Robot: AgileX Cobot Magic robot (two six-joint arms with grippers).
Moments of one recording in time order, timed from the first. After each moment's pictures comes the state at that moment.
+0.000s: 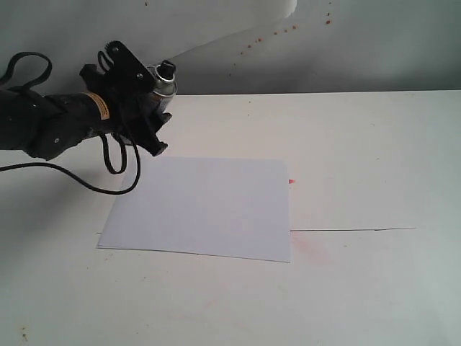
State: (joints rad) left arm -0.43 1.93 -1.08 0.40 -0.25 0.25; right arm -0.09 0.00 0.00 0.03 0.34 -0.02
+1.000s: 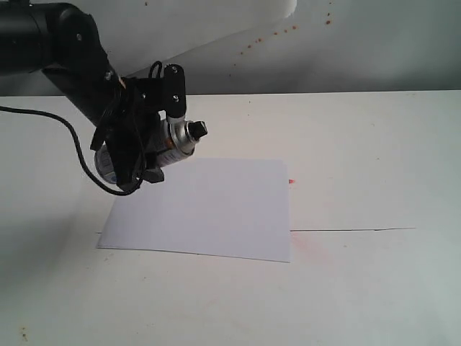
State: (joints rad) left arm -0.53 1.88 -1.40 -0.17 0.86 1.17; right arm -0.09 0.00 0.00 0.03 0.34 -0.02
